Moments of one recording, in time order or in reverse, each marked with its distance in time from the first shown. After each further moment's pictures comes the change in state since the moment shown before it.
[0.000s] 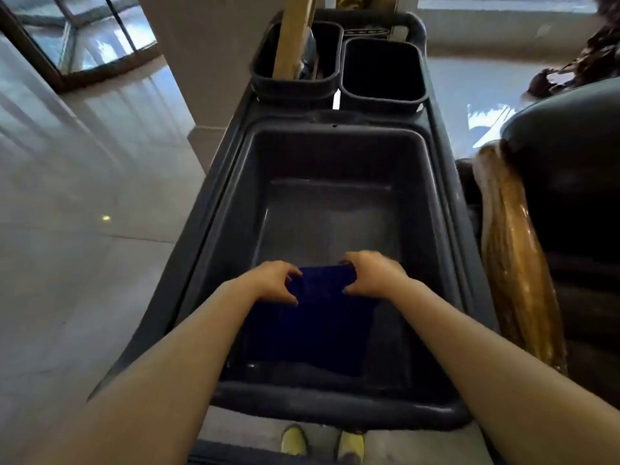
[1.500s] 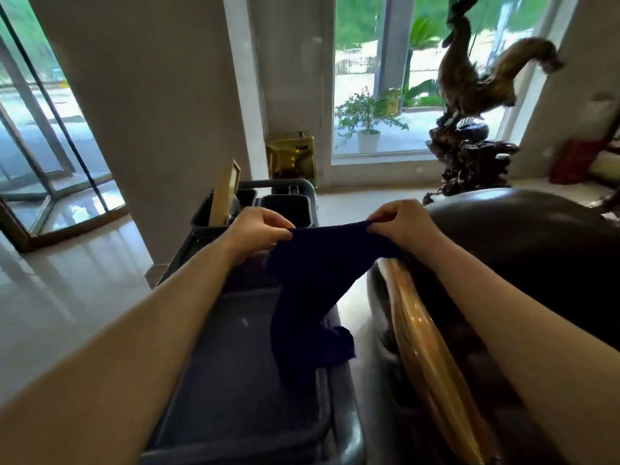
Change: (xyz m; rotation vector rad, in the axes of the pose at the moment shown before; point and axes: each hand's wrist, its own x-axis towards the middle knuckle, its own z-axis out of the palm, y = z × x) left_hand -0.146 0.252 -0.116 -0.478 0.551 0.486; right_hand -0.231 0.083 -0.229 0.395 0.917 -0.073
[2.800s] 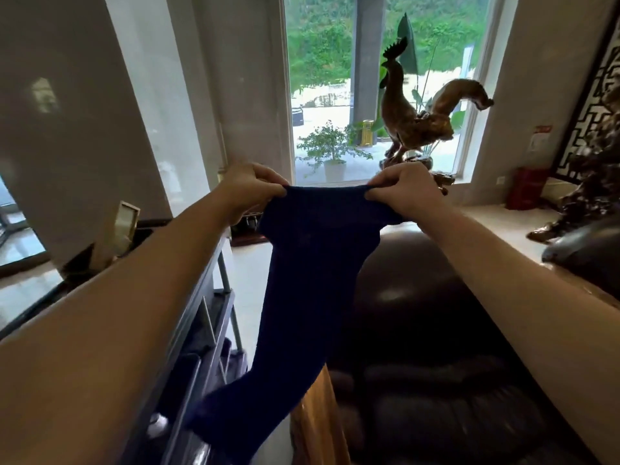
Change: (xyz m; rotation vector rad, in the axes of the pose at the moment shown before) left_hand 0.108 0.279 0.268 -0.012 0.152 0.208; right_hand 0.051 0.192 -0.327 0.009 0.199 -0.118
